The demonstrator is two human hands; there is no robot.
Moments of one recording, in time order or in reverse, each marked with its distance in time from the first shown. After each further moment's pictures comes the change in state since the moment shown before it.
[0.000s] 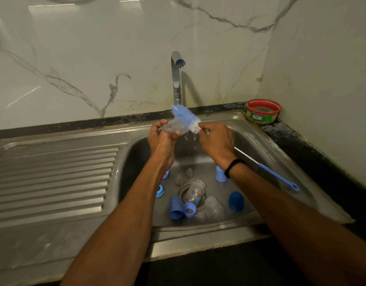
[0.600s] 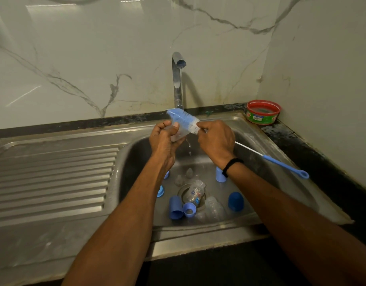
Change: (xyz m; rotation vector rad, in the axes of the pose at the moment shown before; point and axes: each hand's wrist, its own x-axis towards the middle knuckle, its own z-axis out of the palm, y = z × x) left_hand -0.004 0.001 0.003 -0.029 -0.027 -0.112; right_hand -0.003 -0.006 -0.003 -0.117 0.060 -0.061
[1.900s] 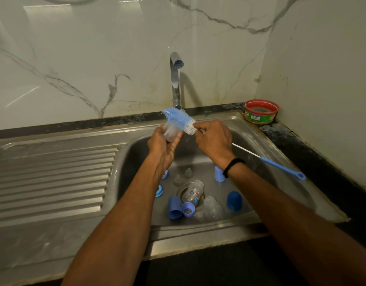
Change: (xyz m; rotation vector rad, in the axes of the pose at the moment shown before) left_hand 0.007 0.004 0.000 -0.303 0.105 -0.257; right_hand 0.003 -0.005 -0.006 0.057 -0.053 0.047
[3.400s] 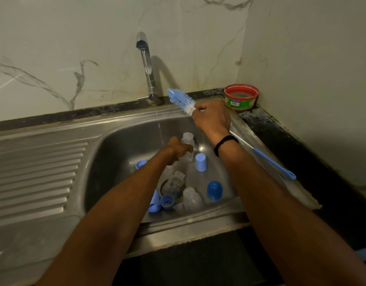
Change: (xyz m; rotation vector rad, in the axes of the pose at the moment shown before) left_hand 0.066 -0.112 0.003 1.434 -0.148 -0.118; right_hand 0.031 0.046 -0.032 0.096 0.022 0.213
